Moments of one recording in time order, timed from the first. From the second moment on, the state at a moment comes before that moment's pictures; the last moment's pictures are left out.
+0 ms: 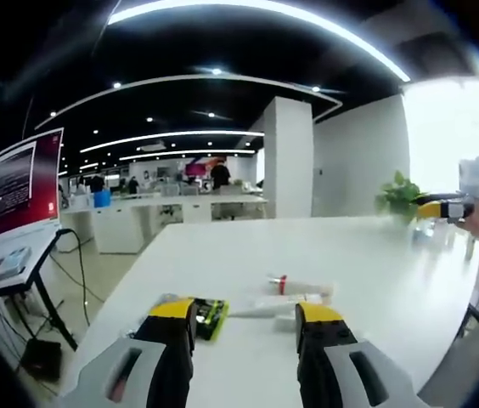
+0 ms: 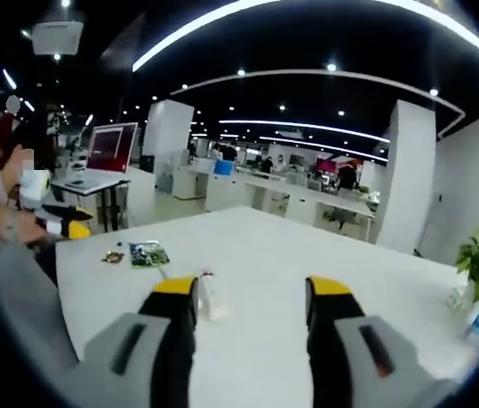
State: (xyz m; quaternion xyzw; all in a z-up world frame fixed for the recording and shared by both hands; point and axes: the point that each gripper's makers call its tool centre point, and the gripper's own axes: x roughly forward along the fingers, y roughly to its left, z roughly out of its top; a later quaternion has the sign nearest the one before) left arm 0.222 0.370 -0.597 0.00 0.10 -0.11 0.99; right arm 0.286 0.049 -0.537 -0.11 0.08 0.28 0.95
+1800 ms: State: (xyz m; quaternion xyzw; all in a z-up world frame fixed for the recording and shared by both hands) left arm 0.224 0.369 -0.606 -0.02 0.13 -0.11 0.99; right arm 0.411 0.169 -0.715 -0.22 0.38 0.37 0.82
